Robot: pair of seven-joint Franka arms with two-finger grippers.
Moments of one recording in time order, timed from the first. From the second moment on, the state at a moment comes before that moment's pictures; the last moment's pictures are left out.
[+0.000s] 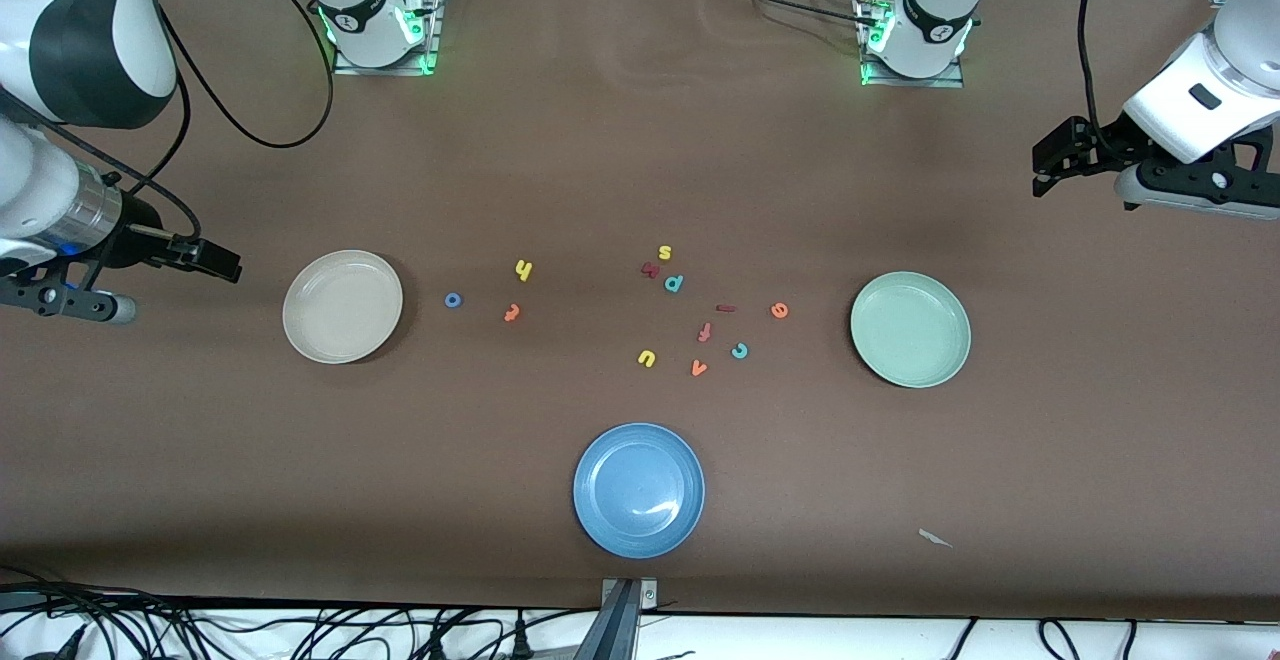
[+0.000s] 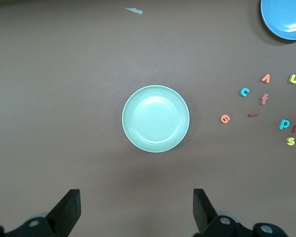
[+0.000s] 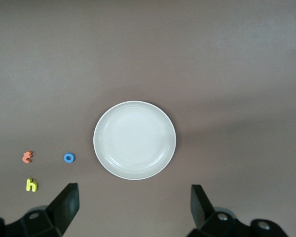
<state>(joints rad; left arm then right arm) -0.11 -0.02 0.01 -1.63 0.01 1.62 0.05 0.13 0.20 -0.10 -1.61 -0.02 1.75 0.21</state>
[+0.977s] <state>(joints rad) -0.07 -0.02 0.01 -1.62 0.01 1.61 0.05 0.13 0.19 -0.09 -1.61 -0.02 1.75 0.21</state>
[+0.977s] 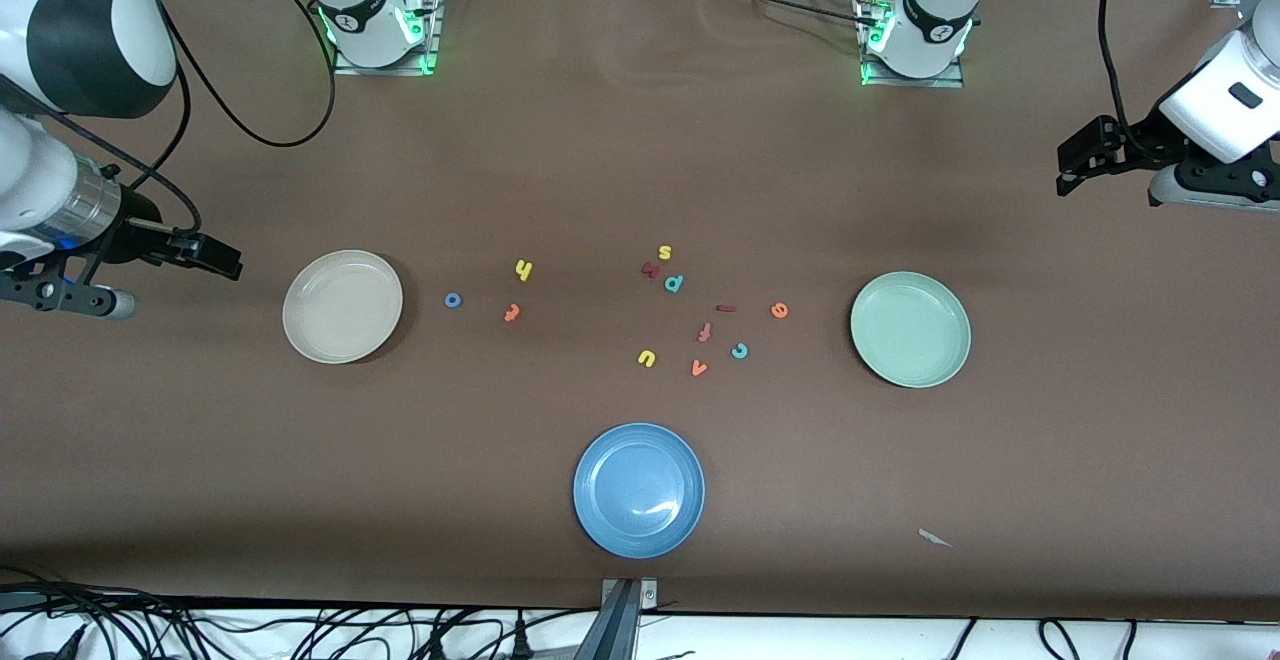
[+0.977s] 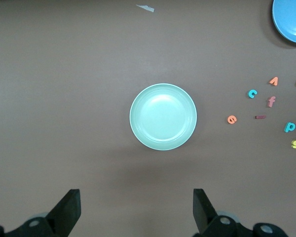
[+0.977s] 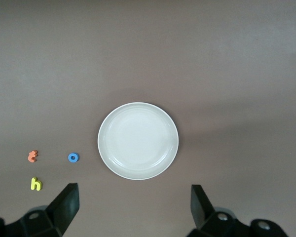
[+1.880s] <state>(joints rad) -0.08 -0.02 0.00 -1.65 0.01 1.57 0.05 0.13 0.19 -0.09 -1.61 -0.02 1.75 0.21</state>
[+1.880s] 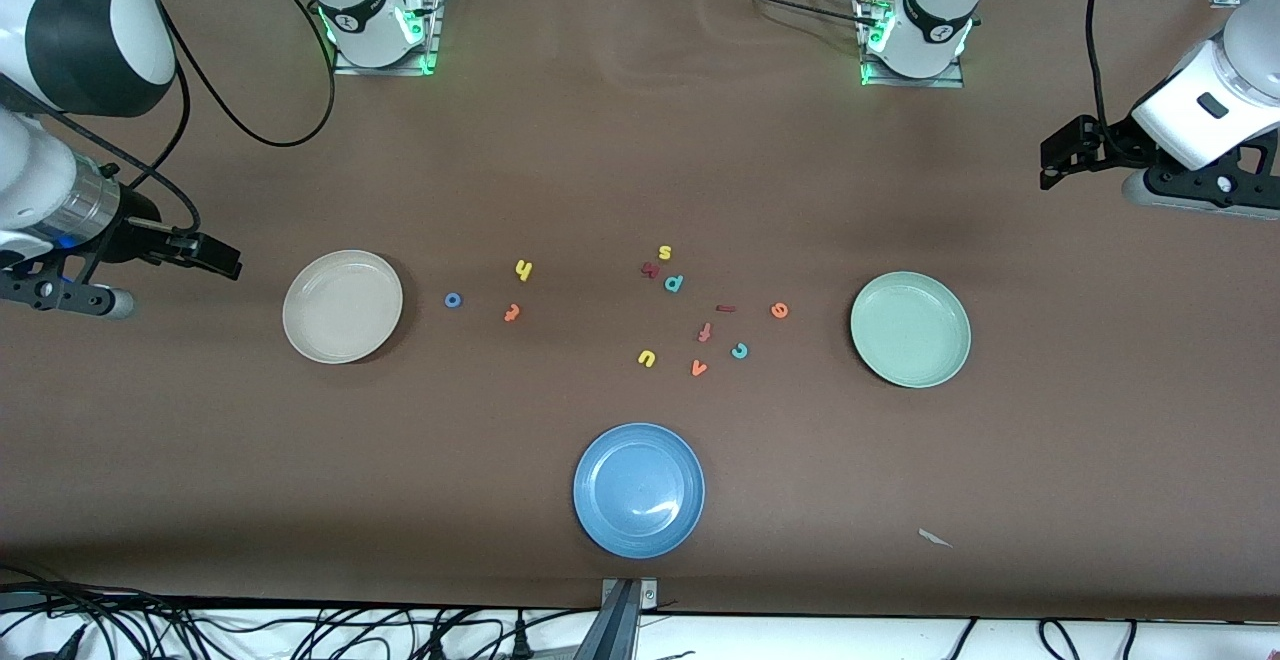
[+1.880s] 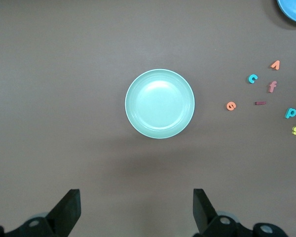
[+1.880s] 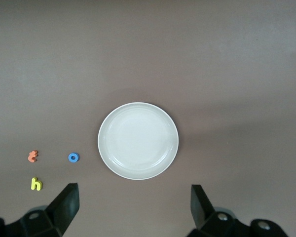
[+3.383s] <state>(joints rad) -0.07 0.00 0.01 -1.65 0.01 1.54 0.05 0.13 0.19 -0.09 -1.61 -0.02 1.75 0.21</state>
